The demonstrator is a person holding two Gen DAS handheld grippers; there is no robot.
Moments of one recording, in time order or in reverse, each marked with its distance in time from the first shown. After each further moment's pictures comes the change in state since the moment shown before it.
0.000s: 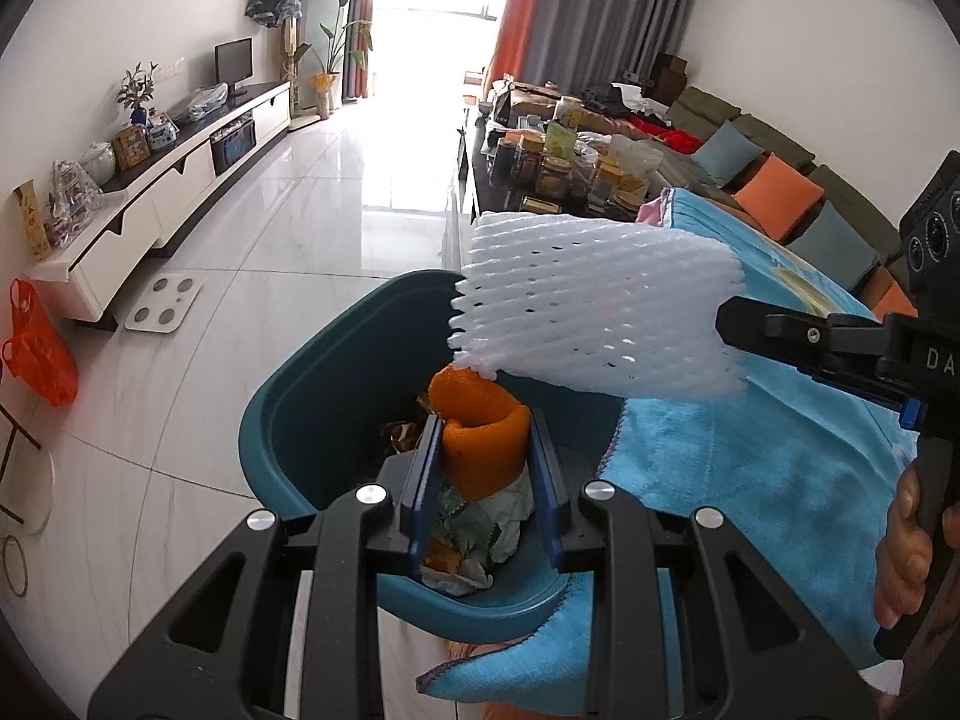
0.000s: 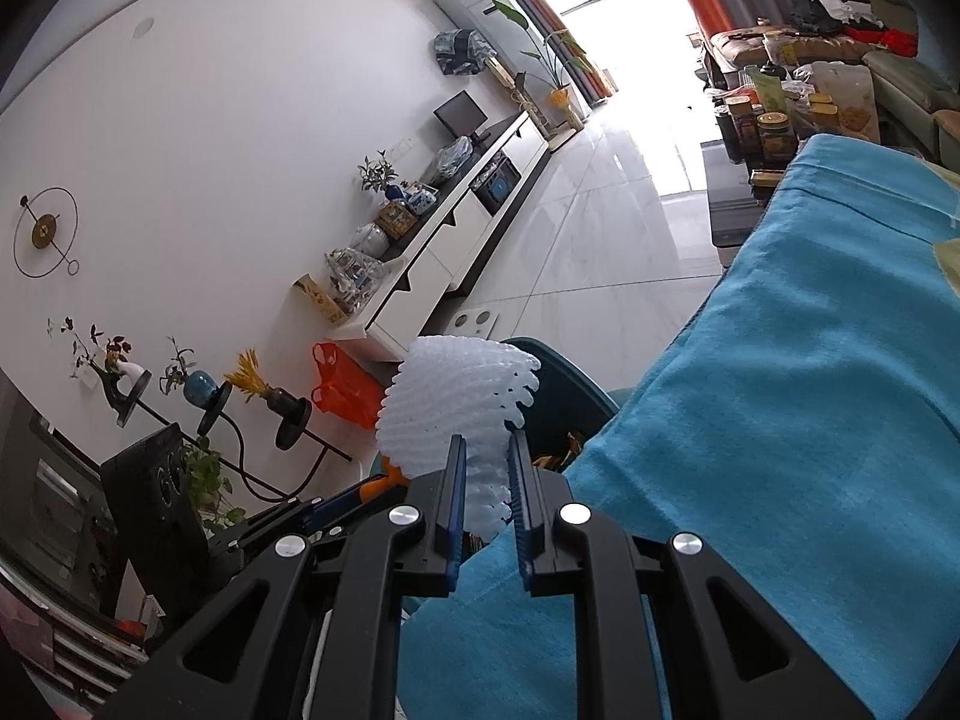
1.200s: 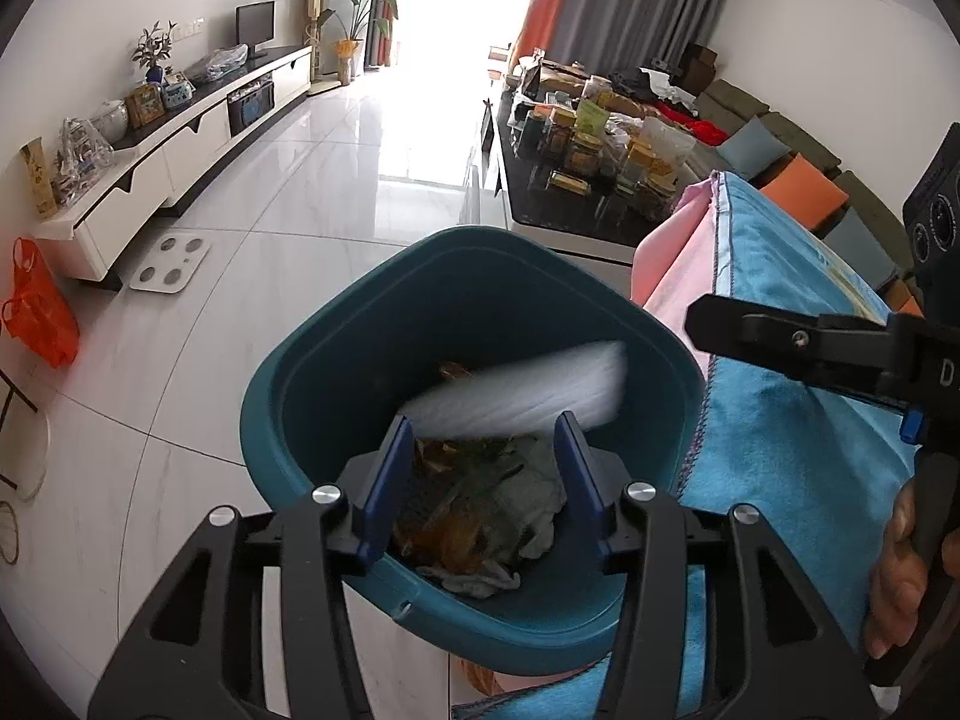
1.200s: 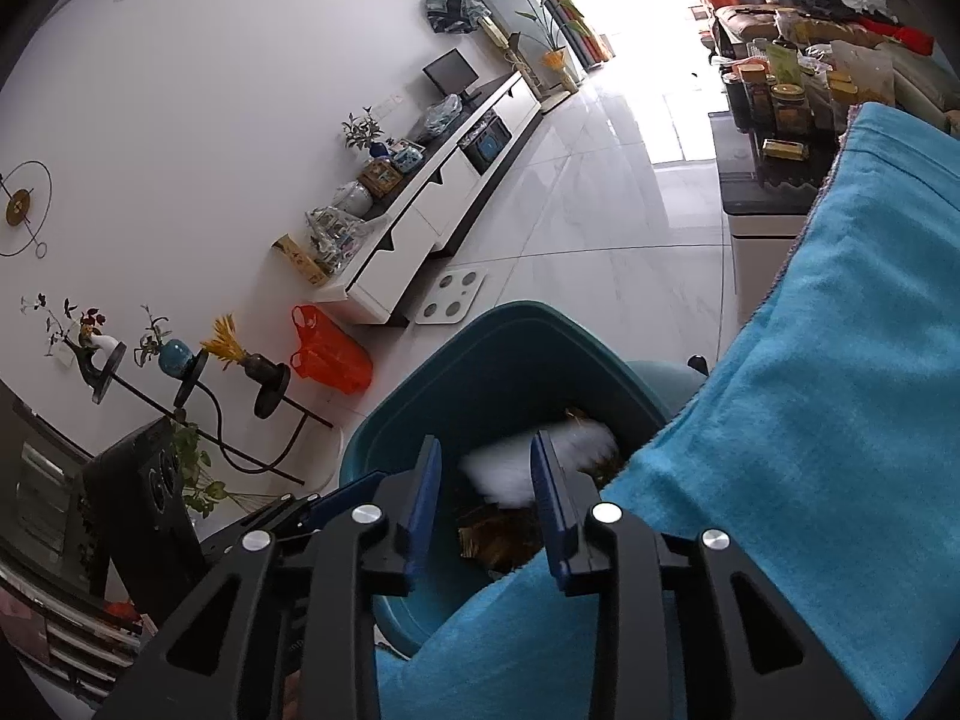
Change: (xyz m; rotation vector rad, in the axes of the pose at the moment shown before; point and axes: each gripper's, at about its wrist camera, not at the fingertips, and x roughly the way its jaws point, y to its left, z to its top) left arm 0.032 0.021 -0.008 -0.066 0.063 0.020; right arm 0.058 0.017 0.002 -0.010 0.098 -0.051
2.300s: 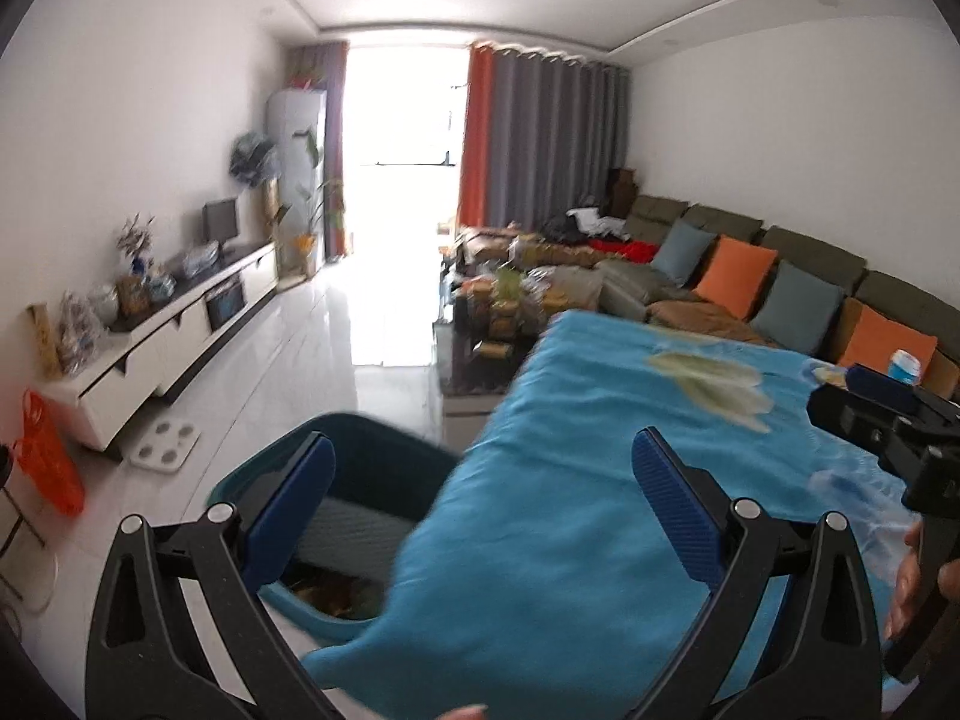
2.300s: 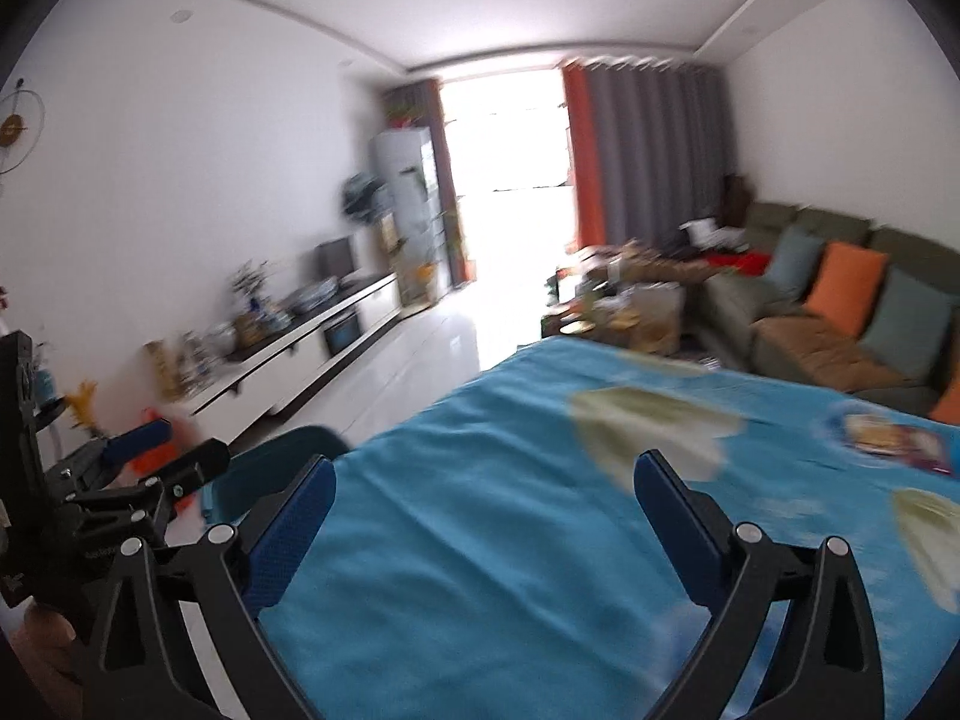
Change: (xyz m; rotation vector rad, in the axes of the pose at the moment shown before) left arm -0.122 -0.140 -0.052 0.212 -0.479 -0.038; right arm -0.224 -0.024 -0.118 -0.196 -0.581 -0.490
